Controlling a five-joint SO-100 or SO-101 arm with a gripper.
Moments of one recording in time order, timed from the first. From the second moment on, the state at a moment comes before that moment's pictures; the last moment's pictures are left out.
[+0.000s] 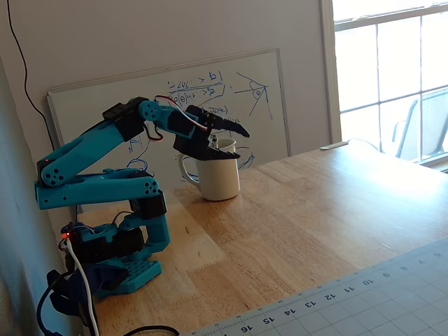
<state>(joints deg) -4.0 171.2 153.9 53.4 2.6</state>
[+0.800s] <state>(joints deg) -4.0 190.2 171.8 71.1 1.1</state>
